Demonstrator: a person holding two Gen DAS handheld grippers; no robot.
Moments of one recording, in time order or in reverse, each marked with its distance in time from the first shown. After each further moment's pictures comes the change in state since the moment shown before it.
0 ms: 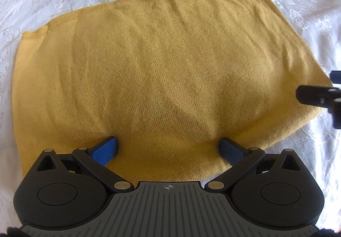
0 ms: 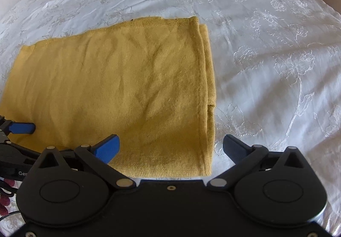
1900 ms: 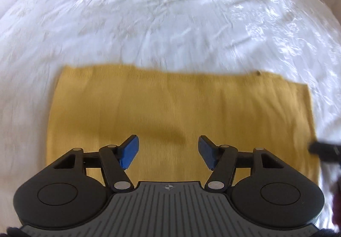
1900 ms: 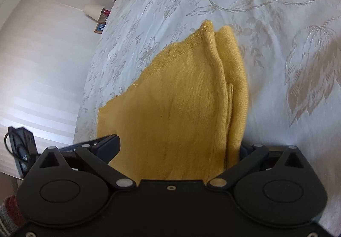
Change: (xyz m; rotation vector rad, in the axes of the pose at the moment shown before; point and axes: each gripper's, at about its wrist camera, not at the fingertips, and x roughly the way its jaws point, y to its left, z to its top) left arm -0.025 0.038 0.105 -0.298 -0.084 0.125; right arm 0.097 -0.114 0.065 0.305 0.081 0.853
